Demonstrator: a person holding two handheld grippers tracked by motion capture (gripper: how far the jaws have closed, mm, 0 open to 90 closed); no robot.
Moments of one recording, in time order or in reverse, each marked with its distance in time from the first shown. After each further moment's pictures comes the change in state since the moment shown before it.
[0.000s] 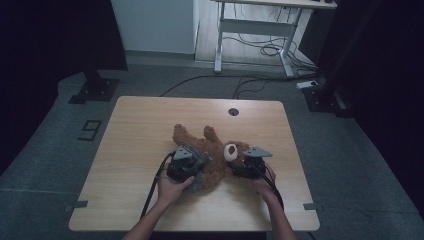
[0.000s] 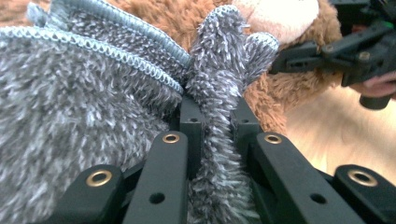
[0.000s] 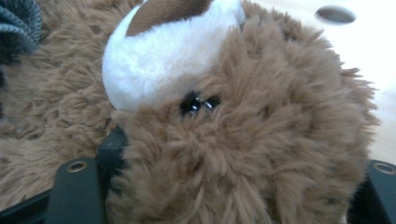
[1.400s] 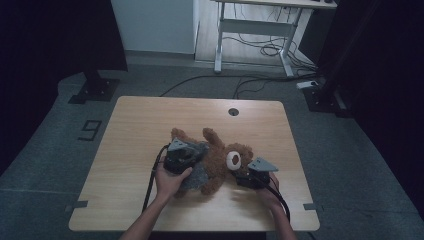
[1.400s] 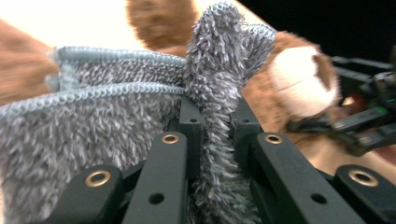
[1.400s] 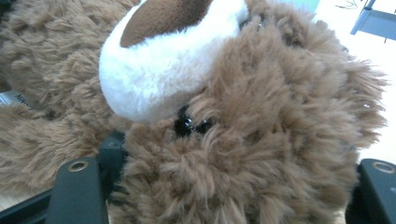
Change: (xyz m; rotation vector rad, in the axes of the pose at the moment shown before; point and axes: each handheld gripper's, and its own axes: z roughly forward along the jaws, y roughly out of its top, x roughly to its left) left arm 0.009 0.018 -0.024 -0.062 0.041 -0.031; right arm 0.002 -0.032 -0.017 -0.127 0.035 -0.096
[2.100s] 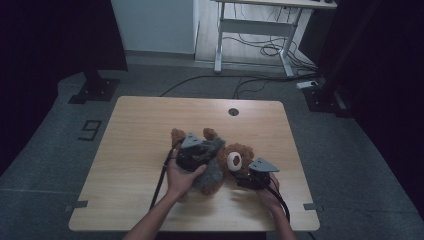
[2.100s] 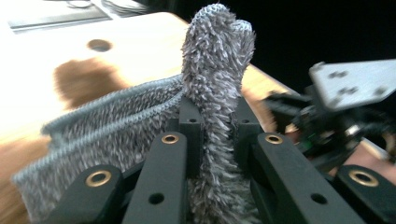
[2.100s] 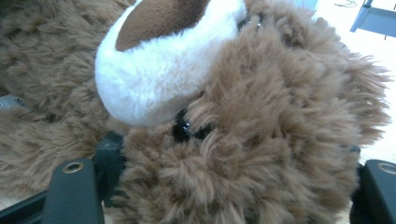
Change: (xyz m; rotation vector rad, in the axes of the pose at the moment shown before) left arm -0.065 0.046 0.011 -0.044 -0.110 0.117; right arm 0.000 -0.002 -0.002 -0.002 0.000 0.023
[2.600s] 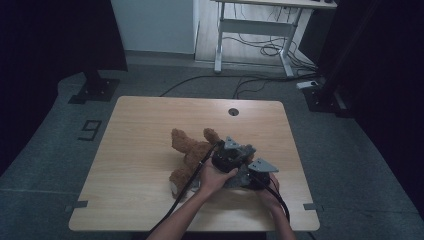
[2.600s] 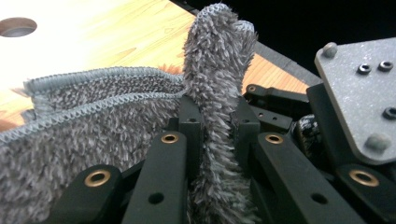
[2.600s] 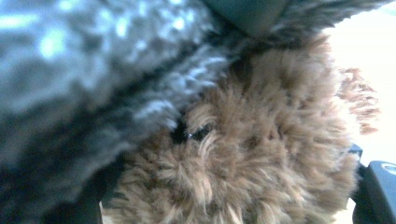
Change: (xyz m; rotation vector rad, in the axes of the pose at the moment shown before) left arm -0.034 0.002 0.083 0.123 -0.023 0.059; right arm 0.002 0.000 0.000 0.011 -0.007 -0.011
